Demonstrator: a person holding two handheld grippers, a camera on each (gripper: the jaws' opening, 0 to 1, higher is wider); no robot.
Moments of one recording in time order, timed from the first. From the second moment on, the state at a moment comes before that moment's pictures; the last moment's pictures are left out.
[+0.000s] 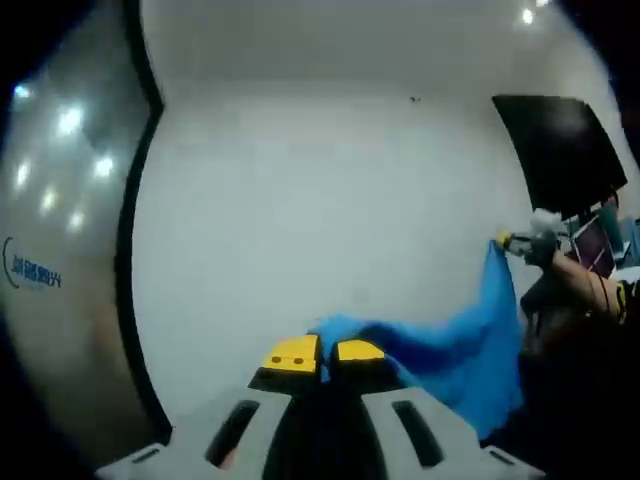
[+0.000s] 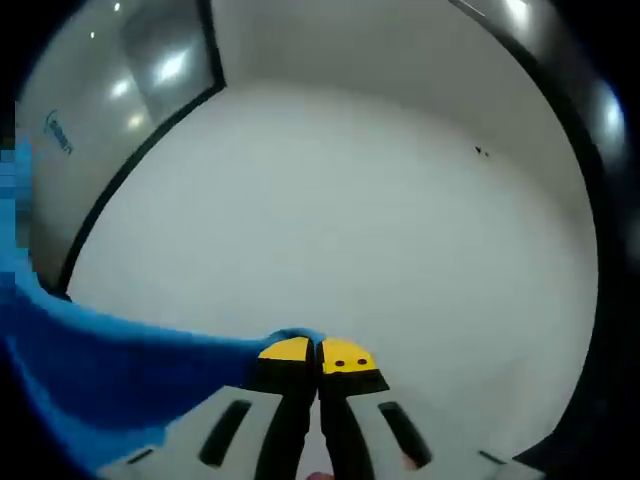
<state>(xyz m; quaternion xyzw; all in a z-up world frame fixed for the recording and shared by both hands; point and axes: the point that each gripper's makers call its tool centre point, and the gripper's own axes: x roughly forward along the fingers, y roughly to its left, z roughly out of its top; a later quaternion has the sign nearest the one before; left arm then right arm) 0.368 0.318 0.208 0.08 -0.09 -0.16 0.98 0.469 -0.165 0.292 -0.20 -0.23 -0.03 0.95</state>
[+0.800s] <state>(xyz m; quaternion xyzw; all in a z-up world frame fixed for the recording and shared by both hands) 0.342 0.139 0.105 0.08 0.04 -0.35 0.93 0.477 -0.187 0.094 -0.22 0.06 0.10 0.97</state>
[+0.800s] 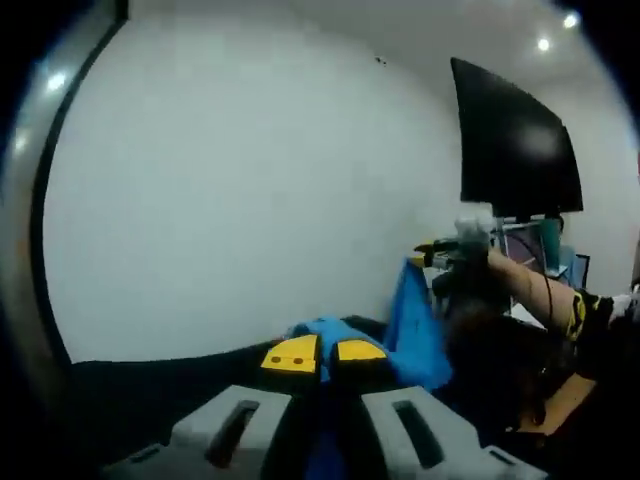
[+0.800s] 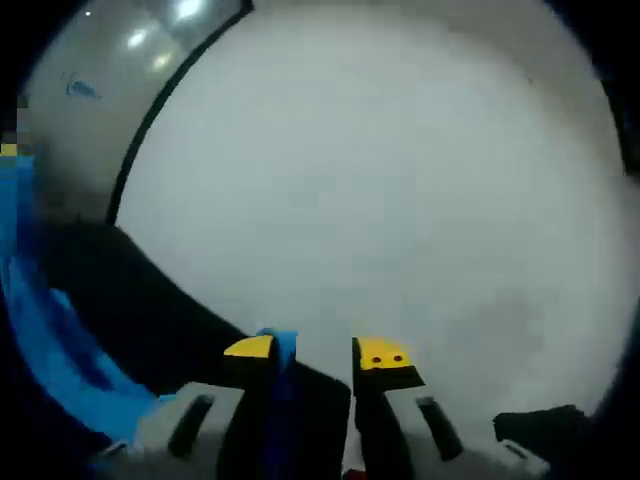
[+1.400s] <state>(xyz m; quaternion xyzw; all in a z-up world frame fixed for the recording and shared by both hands) 0.319 0.054 0.079 0.10 0.05 -0.42 0.90 0.374 -0.090 0.108 -0.16 -0.07 0.27 0.95</state>
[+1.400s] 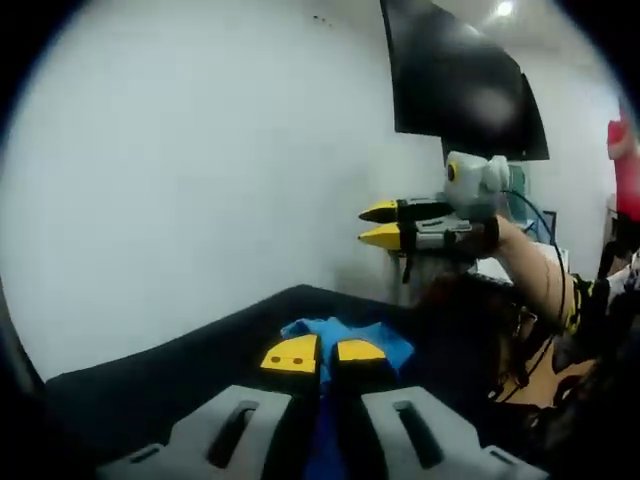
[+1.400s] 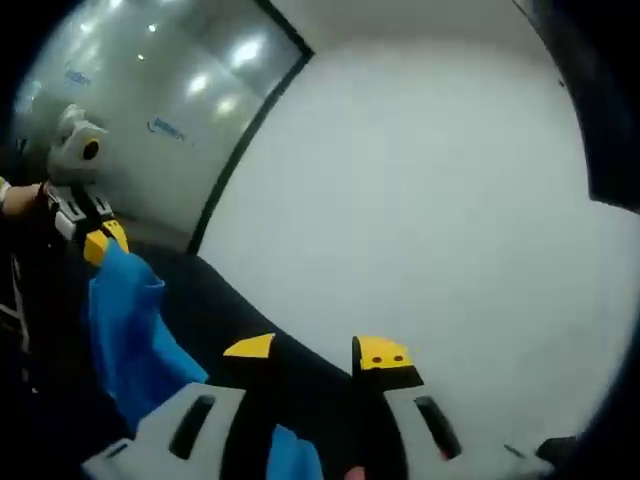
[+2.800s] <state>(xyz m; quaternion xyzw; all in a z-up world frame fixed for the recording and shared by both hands) 0.345 0.092 -0.099 0.33 -0.04 -0.26 0.90 0.323 -0.037 0.154 -0.10 -0.18 0.29 0.94</state>
